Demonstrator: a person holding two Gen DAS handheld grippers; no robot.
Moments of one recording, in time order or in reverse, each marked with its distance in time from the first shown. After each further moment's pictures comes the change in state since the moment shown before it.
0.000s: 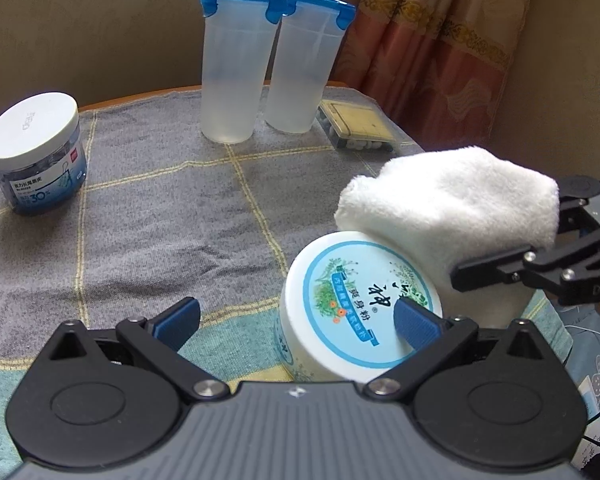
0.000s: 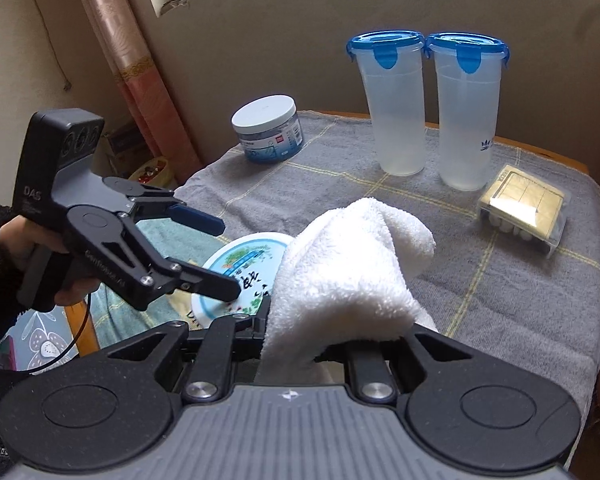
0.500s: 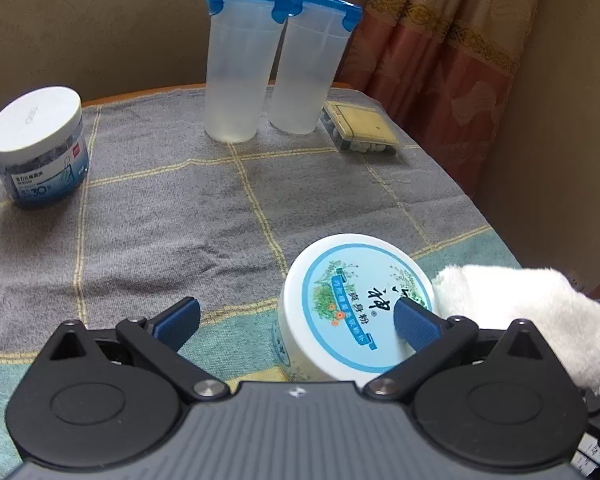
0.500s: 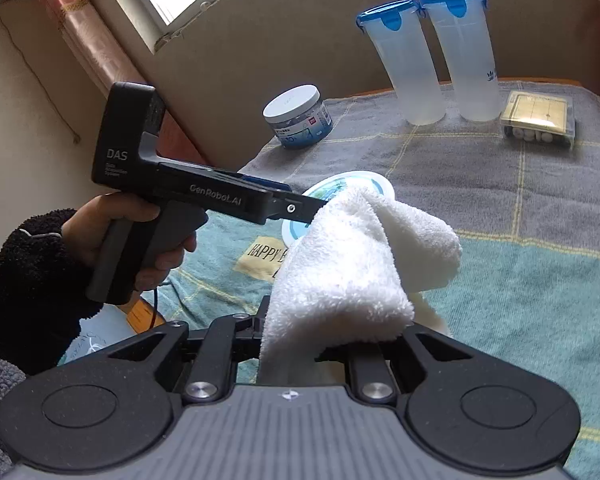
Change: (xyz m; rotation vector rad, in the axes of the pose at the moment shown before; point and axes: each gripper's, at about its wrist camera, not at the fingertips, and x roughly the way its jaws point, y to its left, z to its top) left arm 0.002 0.004 0.000 -0.046 0.001 -0.008; right arm -0.018 0.053 -0.062 0.207 -0.072 0.093
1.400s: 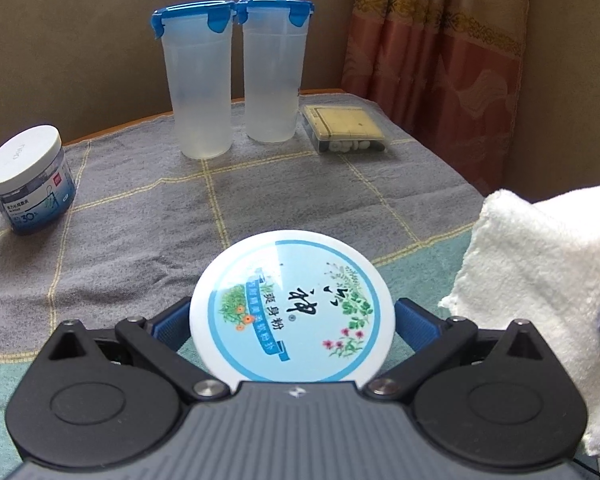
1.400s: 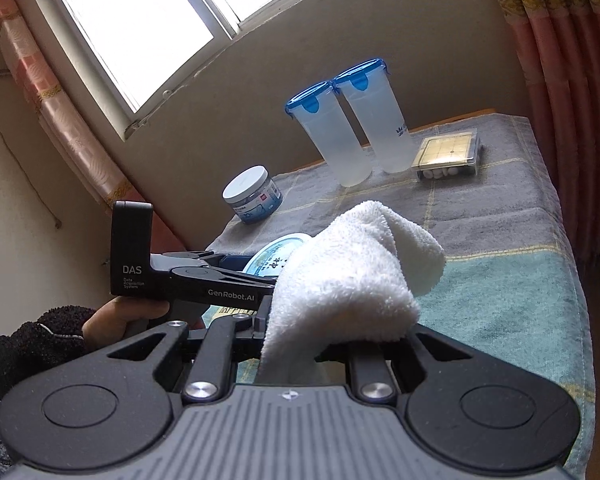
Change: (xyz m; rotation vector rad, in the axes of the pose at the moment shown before) left arm 0.024 -0.068 -0.020 0.115 -0.072 0.167; right arm -0.081 -0.046 -0.019 0.123 -0.238 -0.067
